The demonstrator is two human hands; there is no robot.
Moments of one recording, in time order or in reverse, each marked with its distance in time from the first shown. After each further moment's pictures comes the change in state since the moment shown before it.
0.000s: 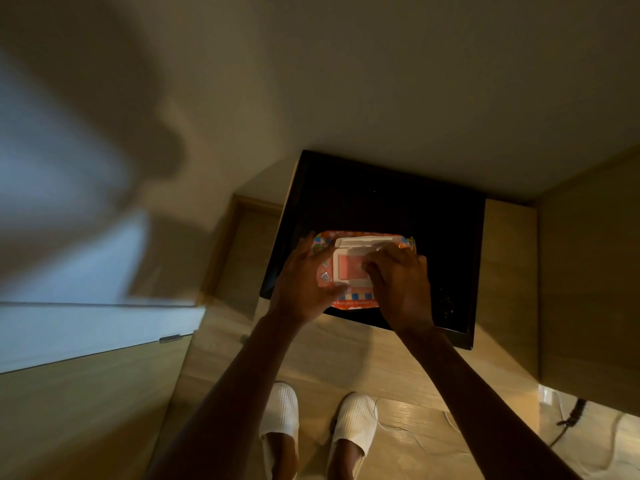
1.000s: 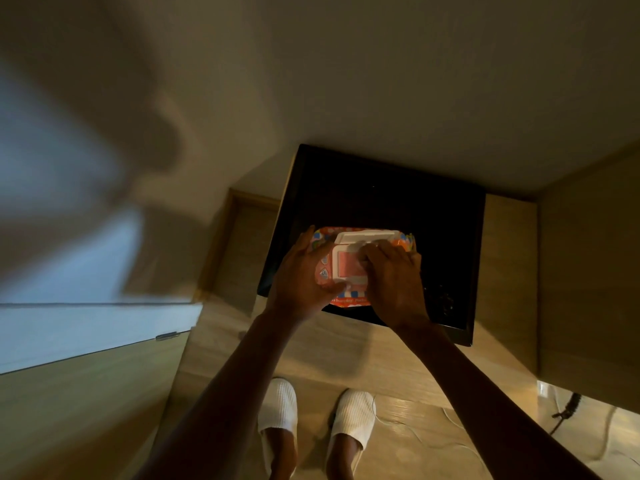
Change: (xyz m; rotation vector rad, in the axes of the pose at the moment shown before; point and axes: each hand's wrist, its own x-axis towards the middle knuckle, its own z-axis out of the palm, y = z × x) left_hand 0.000 -0.001 -0.001 -0.015 -0.011 0.011; right_hand 0.004 -0.001 0.009 -0.052 -0.091 -0.025
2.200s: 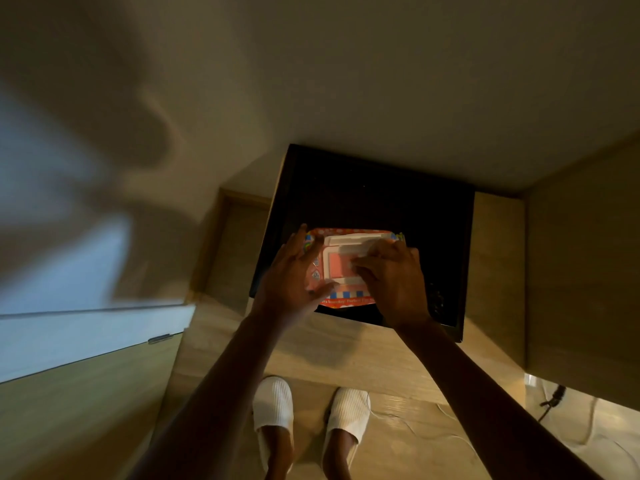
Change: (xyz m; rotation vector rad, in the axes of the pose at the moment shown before) left_hand -0.002 0.004 -0.008 0.179 -0.061 0.022; right_hand -0.002 0.017 -0.004 -0.004 0.054 -0.014
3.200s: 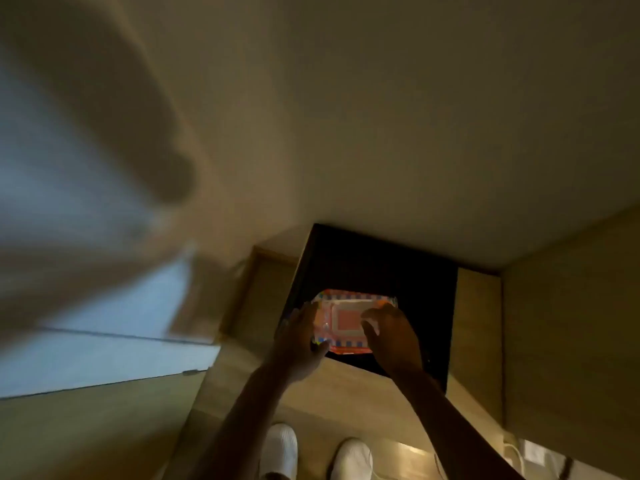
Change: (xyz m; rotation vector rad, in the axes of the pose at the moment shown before) left_hand -0.050 0.050 -0.064 -0.100 -0.144 -0.240; right_hand -0.010 -0.016 -0.058 0.234 -0.150 0.175
